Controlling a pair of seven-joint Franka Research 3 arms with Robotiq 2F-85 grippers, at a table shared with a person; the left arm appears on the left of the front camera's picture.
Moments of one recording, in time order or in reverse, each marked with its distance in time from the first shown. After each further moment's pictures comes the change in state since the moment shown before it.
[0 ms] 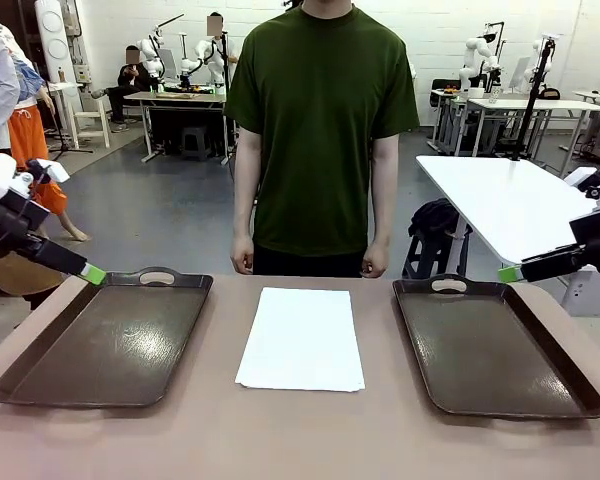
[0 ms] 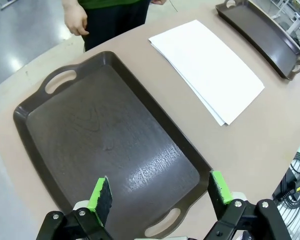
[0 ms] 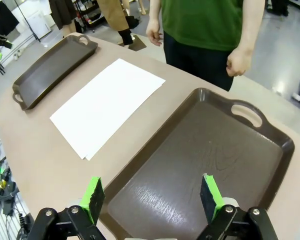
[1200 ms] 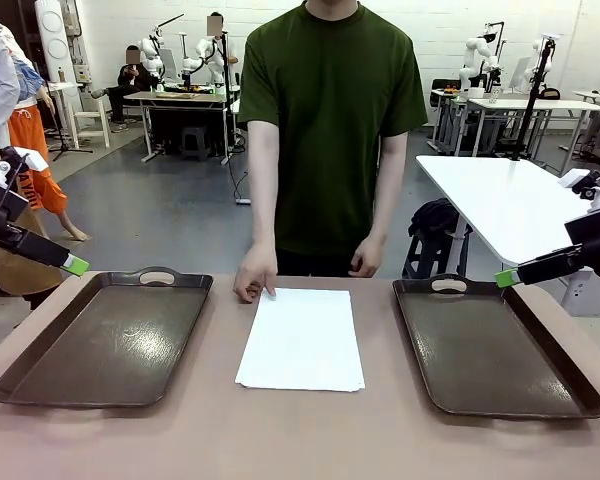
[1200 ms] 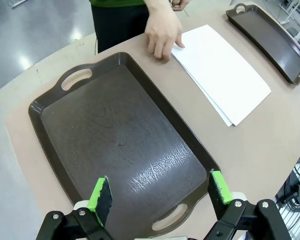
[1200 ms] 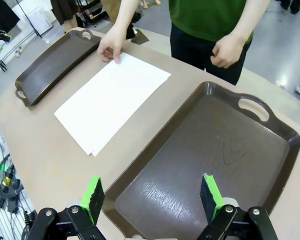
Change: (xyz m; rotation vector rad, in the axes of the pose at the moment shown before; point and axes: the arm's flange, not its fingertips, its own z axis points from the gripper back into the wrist) left arm -0.002 0.004 0.018 0.044 -0.015 0.016; right arm 0.002 0.011 -0.003 0.010 0.035 -0.008
